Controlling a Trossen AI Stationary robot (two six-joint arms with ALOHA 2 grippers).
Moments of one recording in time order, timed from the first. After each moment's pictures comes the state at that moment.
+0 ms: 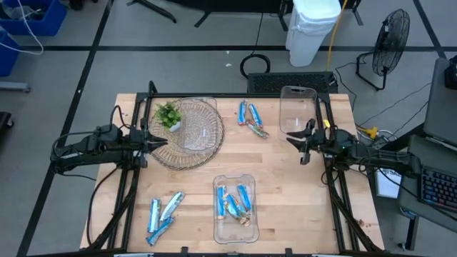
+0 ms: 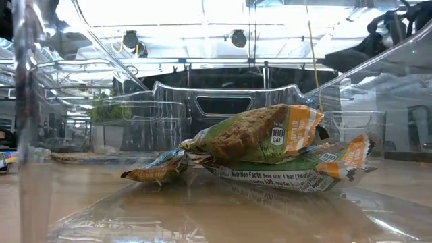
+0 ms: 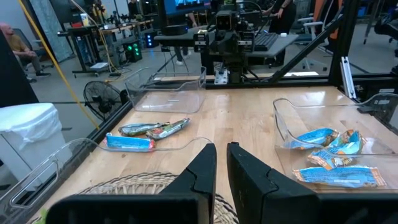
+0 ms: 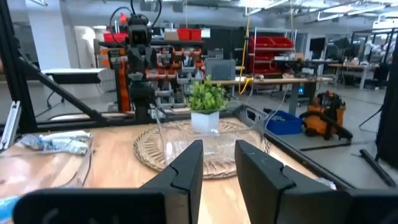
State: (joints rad) left arm 0.12 0.03 0.35 -0.44 0.02 0.07; right arm -0.19 0.12 0.02 0.19 0.06 0.00
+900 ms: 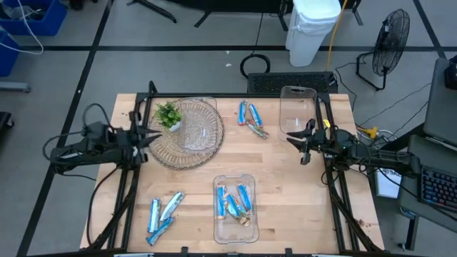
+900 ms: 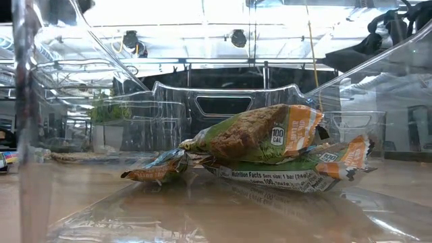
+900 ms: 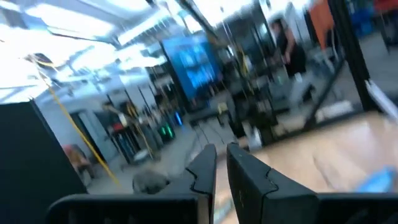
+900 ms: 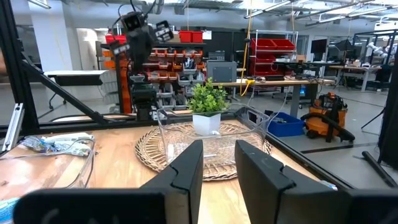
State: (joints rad) left arm 0.12 0.03 0.35 -0.11 0.03 0.41; right arm -0.19 0.12 0.02 0.20 0.05 0.00
